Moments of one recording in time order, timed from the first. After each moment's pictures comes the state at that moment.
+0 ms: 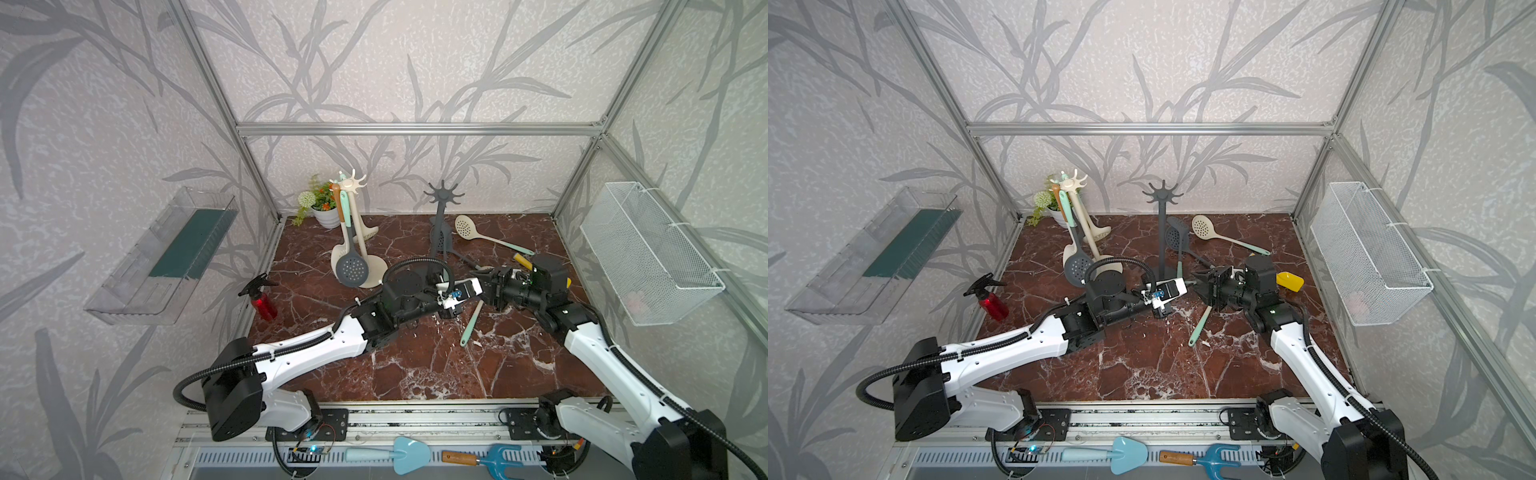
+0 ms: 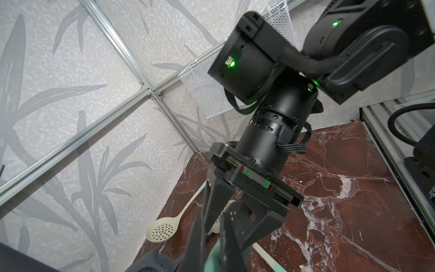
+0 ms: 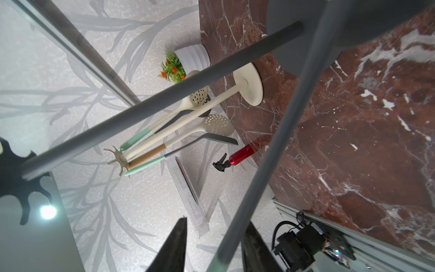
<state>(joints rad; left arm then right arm) -0.98 1.37 1.00 0.32 0.15 0.50 0.25 1.03 0.73 -0.09 -0.70 1.66</state>
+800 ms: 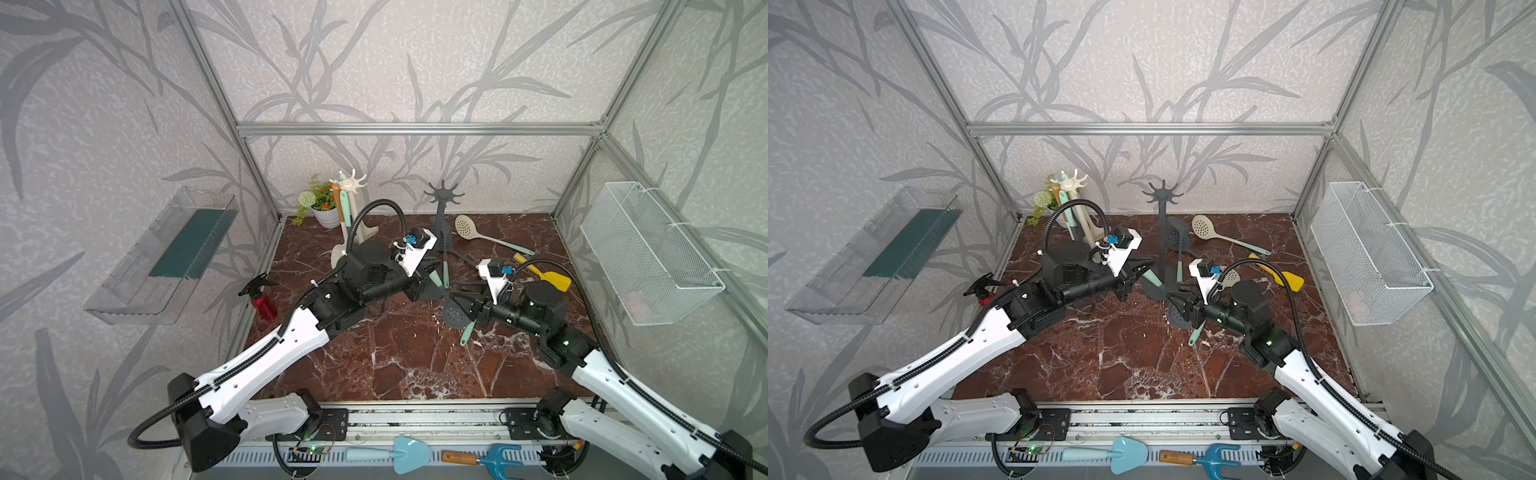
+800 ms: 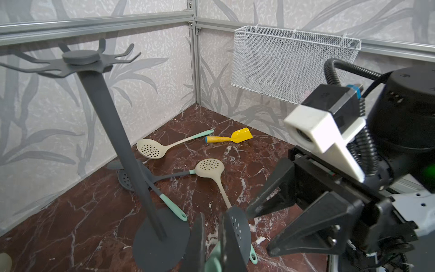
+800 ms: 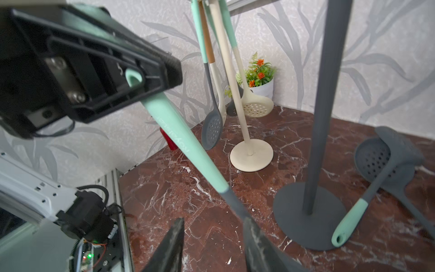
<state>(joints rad) -0.79 1.17 1.19 -0.26 0.19 -0.03 0.61 0.87 0.64 0.08 -0.39 0.18</state>
